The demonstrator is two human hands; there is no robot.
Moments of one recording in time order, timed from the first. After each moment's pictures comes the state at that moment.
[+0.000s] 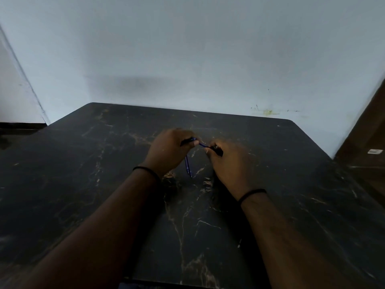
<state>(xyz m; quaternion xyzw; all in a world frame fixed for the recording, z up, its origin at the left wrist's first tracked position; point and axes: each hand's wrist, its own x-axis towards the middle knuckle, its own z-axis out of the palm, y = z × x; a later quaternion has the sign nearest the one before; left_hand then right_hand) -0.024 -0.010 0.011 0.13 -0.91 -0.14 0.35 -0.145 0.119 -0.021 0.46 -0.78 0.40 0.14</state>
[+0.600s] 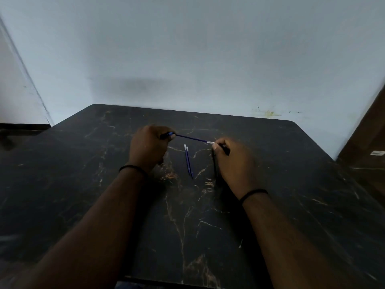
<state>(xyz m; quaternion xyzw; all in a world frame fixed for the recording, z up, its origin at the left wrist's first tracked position) 0.000 -0.042 0.009 0.26 -0.86 -0.12 0.41 -0.142 0.128 -0.011 0.39 -0.80 0.45 0.09</state>
